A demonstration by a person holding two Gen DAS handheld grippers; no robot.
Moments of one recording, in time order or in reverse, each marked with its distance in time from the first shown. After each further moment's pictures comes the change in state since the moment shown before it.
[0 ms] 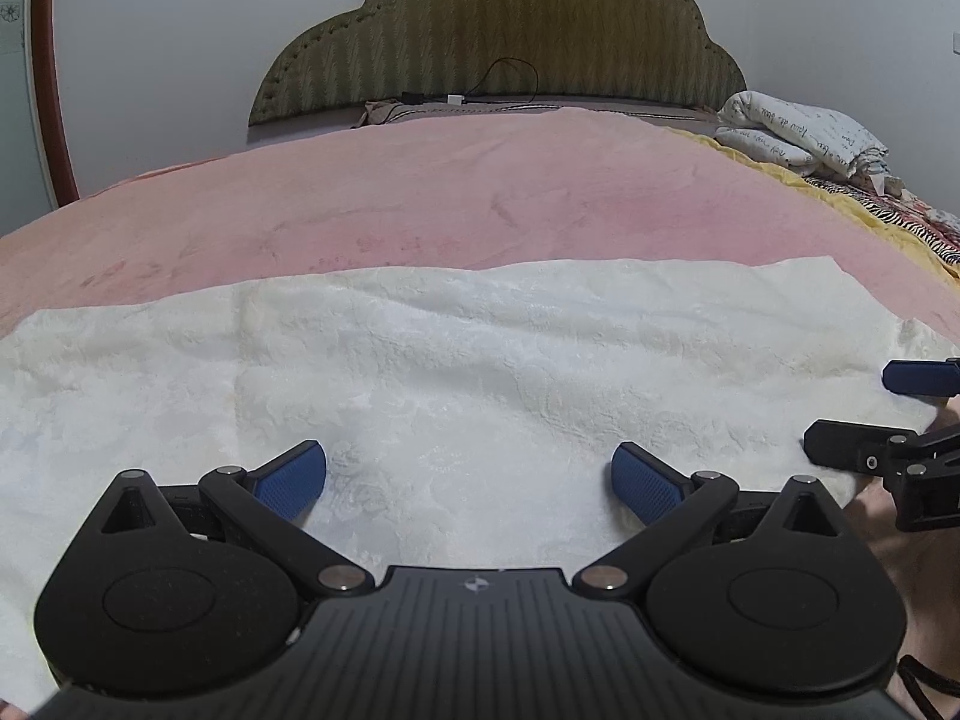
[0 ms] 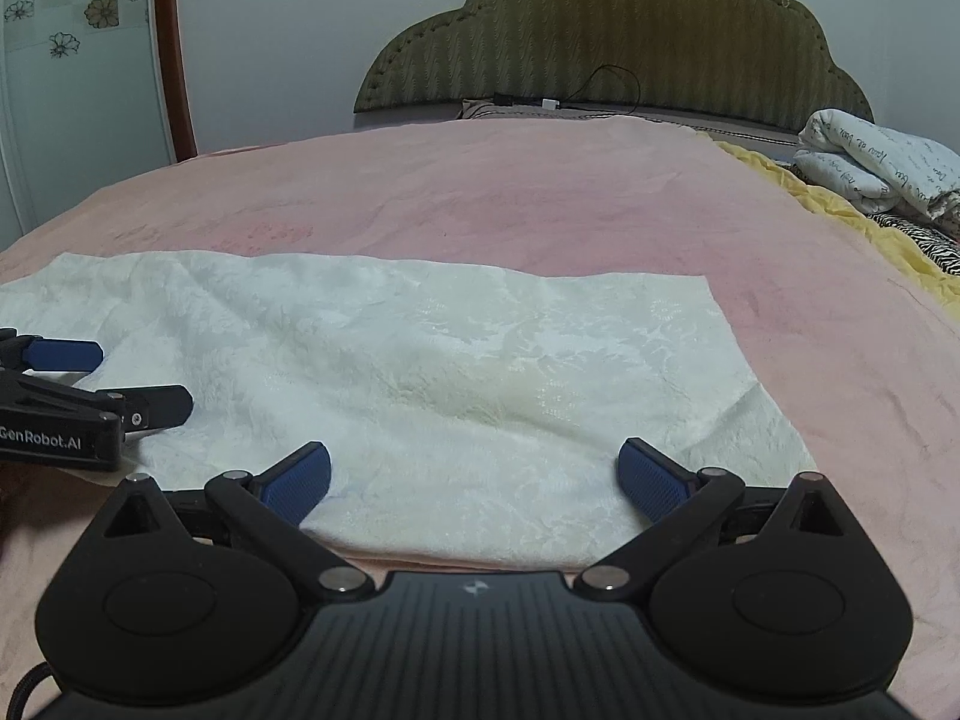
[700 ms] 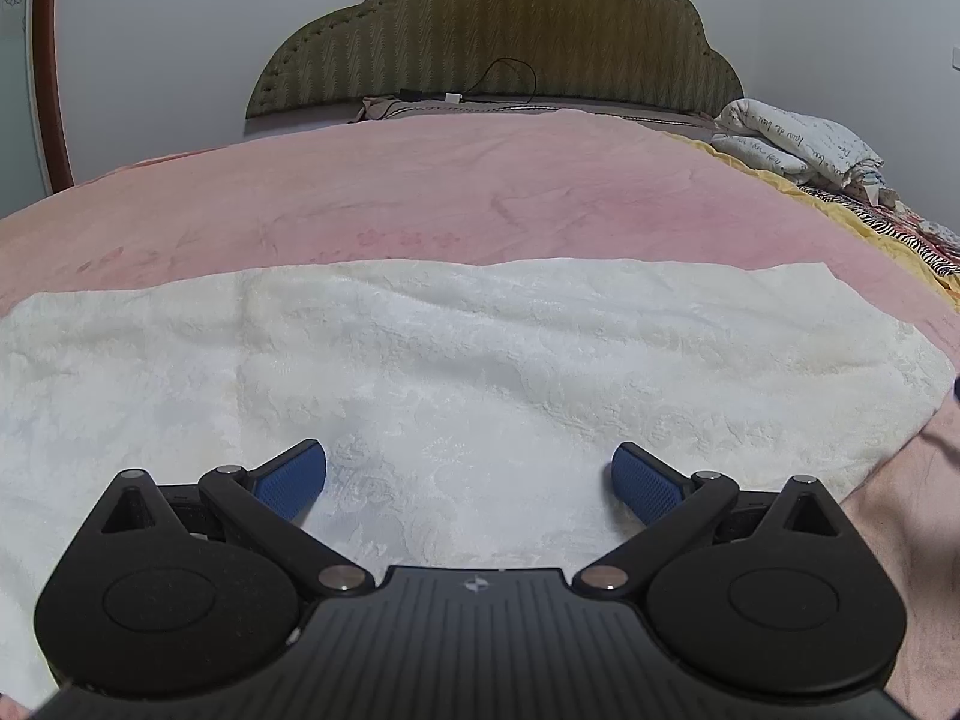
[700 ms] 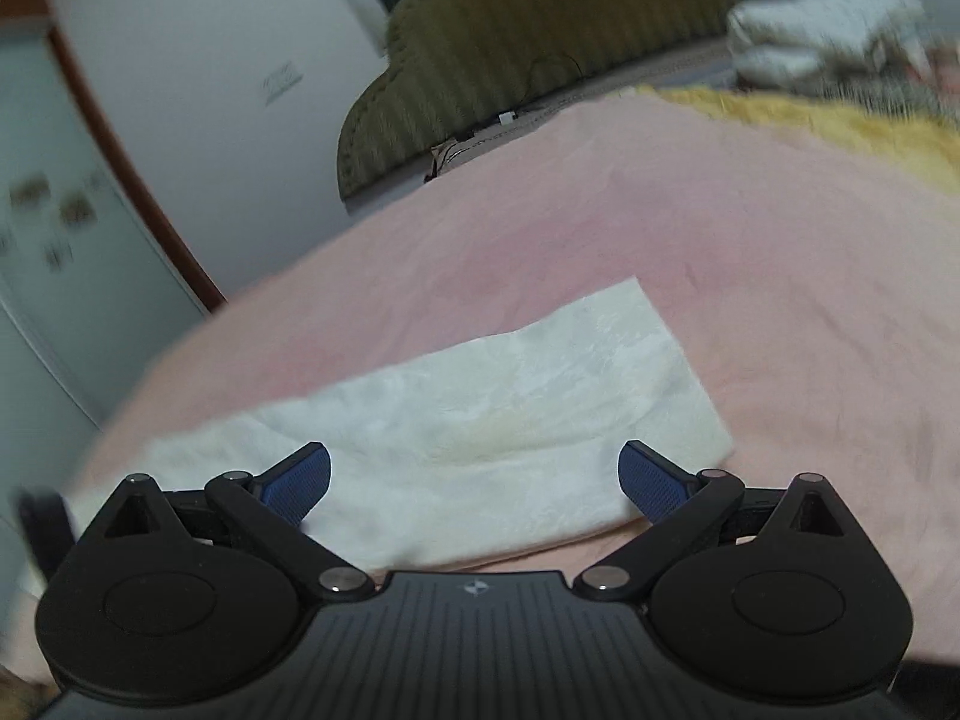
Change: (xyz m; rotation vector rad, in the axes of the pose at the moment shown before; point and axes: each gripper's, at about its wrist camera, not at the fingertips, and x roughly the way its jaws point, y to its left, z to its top) left arm -0.004 0.011 -0.005 -0.023 -0.001 -0.021; right arm -0.064 -0.076 0.008 0.522 -0.017 0.275
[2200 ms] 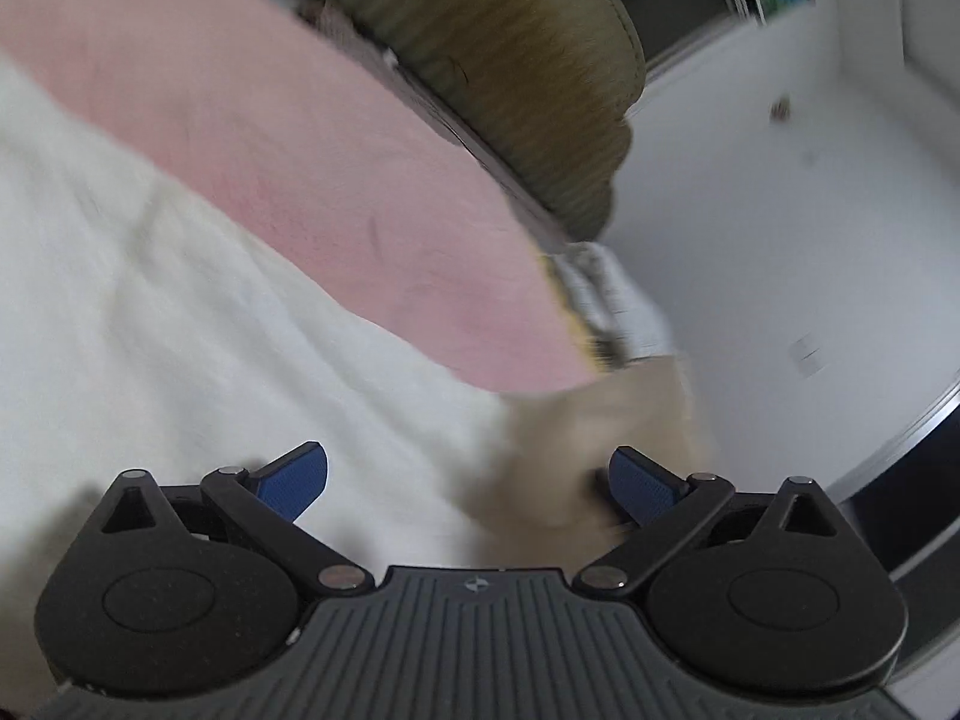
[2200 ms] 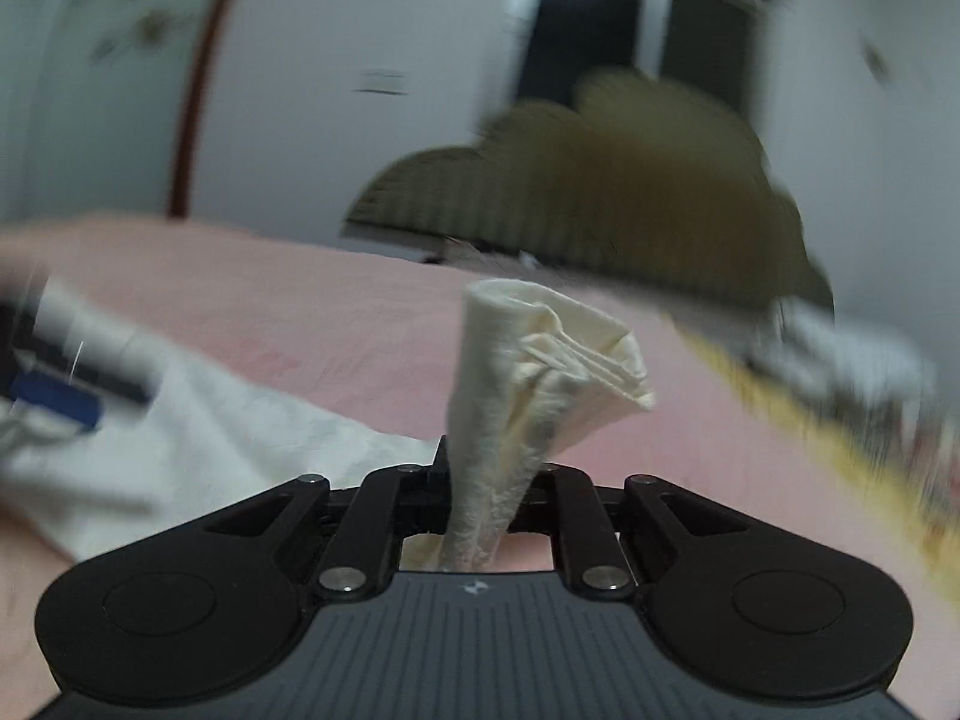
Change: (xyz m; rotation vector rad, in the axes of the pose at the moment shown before) left arm -0.005 0.077 0.026 -0.662 0.063 -0.661; right arm 0.071 0.120 -0.065 -0.943 -0.270 -0.356
